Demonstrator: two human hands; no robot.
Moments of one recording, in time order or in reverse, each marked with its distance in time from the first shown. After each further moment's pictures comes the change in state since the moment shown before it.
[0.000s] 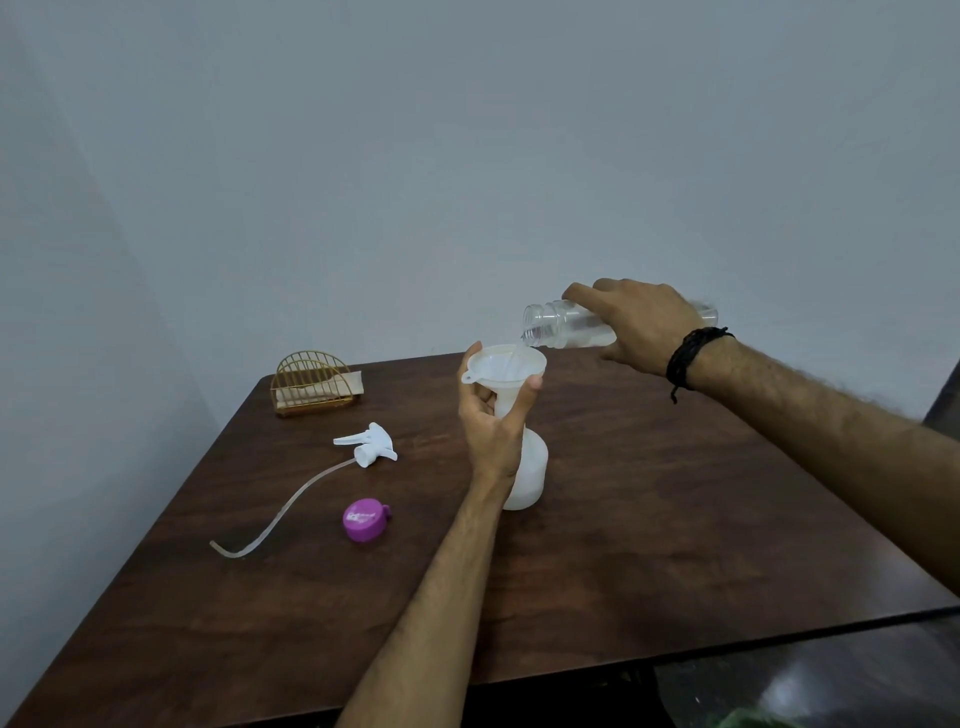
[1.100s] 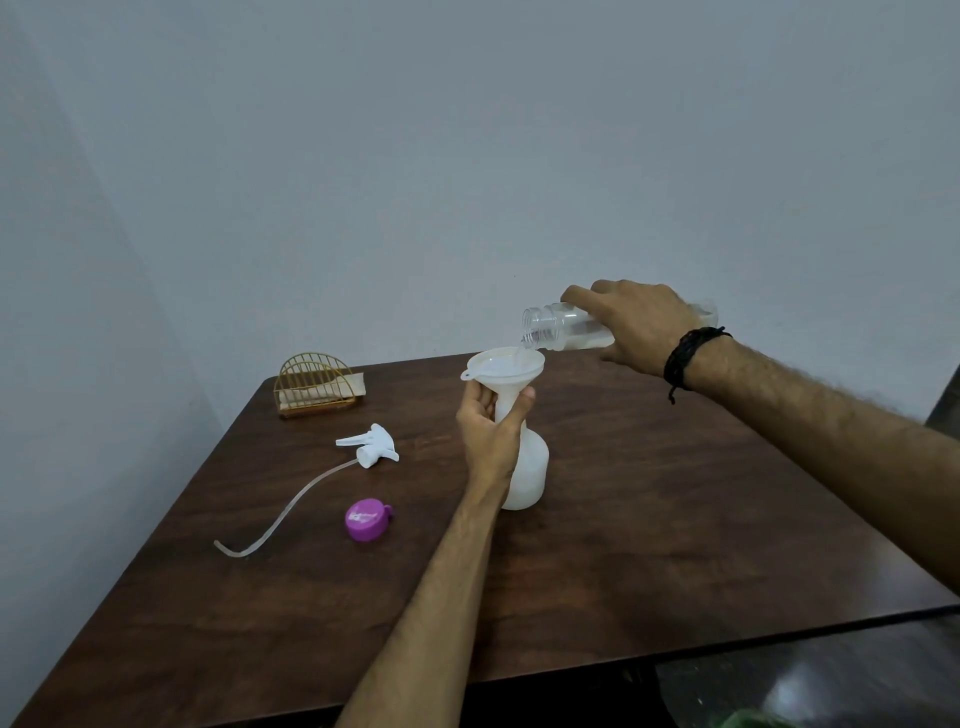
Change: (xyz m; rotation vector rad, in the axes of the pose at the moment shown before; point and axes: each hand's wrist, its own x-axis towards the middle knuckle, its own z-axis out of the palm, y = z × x) left_hand 0.004 -0.006 -0.007 0.058 0.021 -0.098; right_hand 0.000 -0.002 -0.006 -0.021 -0.021 -0.016
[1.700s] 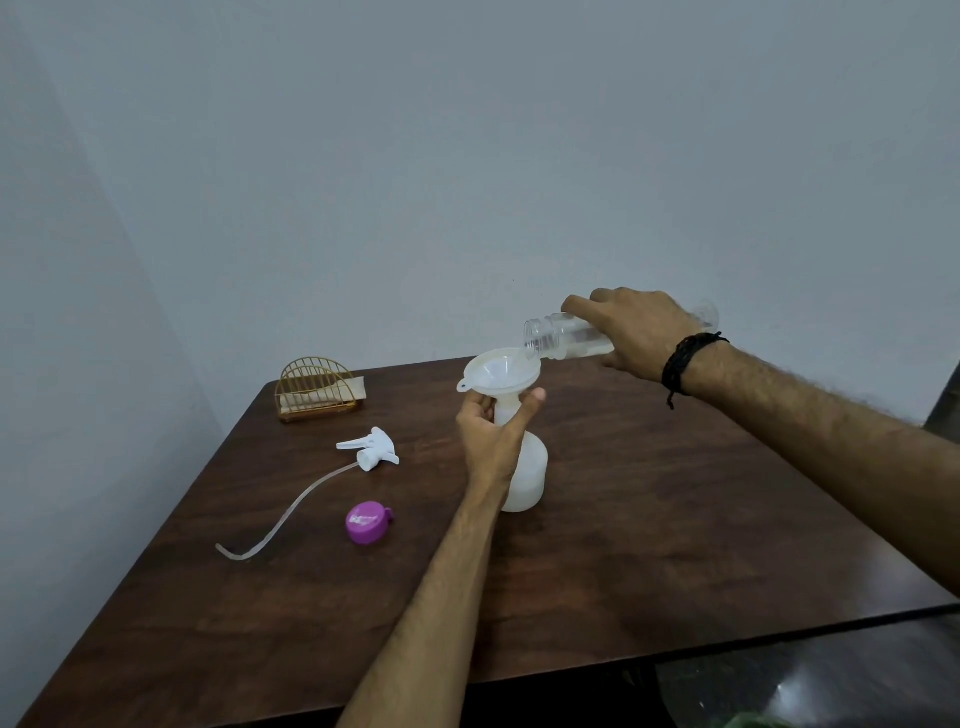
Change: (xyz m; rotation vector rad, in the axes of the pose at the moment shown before) left_hand -0.007 0.007 0.001 -0.015 -0.003 0.003; right_hand -0.004 -0.001 -0.002 -0.028 -0.044 -0.008
